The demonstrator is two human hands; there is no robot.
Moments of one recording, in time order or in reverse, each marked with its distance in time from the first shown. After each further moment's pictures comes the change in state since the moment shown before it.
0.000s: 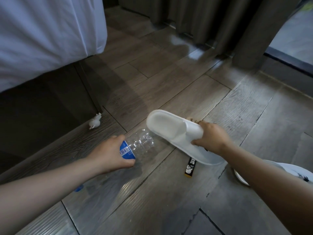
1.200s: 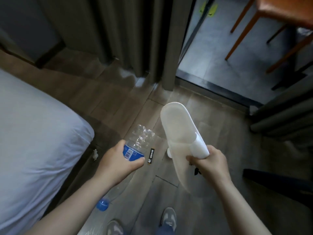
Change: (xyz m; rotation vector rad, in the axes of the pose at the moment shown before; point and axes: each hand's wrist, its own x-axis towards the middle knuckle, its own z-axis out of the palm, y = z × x) left_hand -0.196 0.326 -0.385 -0.275 -0.215 0.019; right_hand -0.285 -0.061 -0.464 0.769 0.182 0.799
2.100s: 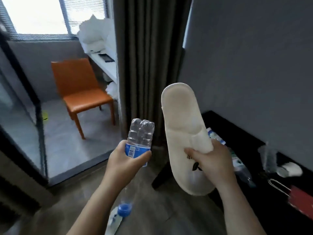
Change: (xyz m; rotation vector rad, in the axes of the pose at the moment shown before) left_hand -0.300 0.472 -0.013 -0.152 -0.524 0.824; right_hand -0.361 -0.070 -0.436 0.468 1.061 0.197
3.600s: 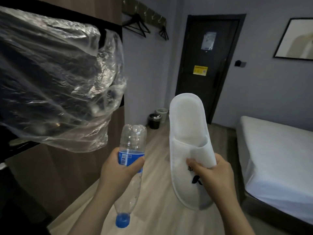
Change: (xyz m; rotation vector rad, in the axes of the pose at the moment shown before) left_hand -0.794 0.120 0.351 -0.088 -1.832 0.659; right_hand -0.806 0.139 -0.451 -0.104 1.978 0.733
